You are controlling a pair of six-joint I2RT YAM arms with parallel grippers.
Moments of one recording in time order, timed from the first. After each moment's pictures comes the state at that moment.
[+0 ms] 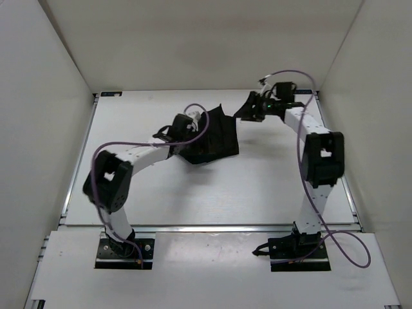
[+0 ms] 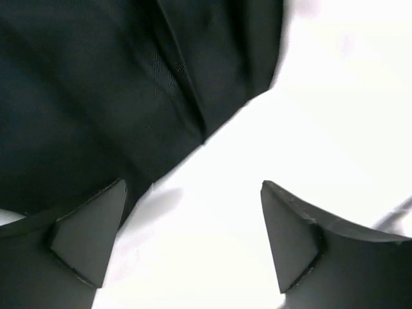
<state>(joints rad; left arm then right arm) -0.56 1.83 1.19 -0.15 0.19 -0.53 0.12 2.08 1.63 -0.27 -0.87 0.34</state>
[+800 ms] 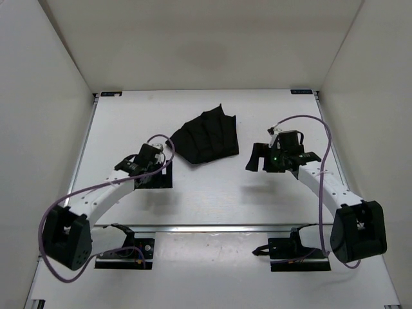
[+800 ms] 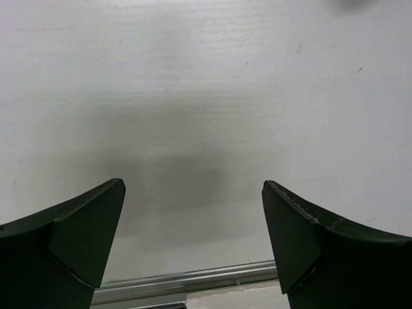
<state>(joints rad) -0.44 1.22 0.74 -0.62 -0.07 -0.41 0.22 1.25 0.78 -0.41 -0.32 0.27</state>
